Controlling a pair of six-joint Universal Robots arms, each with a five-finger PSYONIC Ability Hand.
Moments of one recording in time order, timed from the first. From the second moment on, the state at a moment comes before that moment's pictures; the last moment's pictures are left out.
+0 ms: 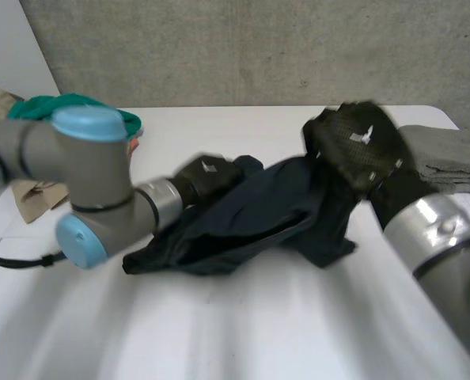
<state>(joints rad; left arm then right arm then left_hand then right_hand) 4.22 -2.29 -1.04 3.00 -1.17 3.42 2.02 -1.58 1.82 -0.35 1.34 2.84 1.11 1.19 1.17 1.20 0.96 1.08 1.18 1.19 1.20 0.99</state>
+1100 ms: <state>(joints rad) 4.62 -1.80 -1.55 3.29 -1.11 3.24 2.10 -1.34 1.51 0.12 1.55 3.04 0.24 0.21 0.21 0.20 0.05 0.31 0.32 0.32 0.32 0.15</state>
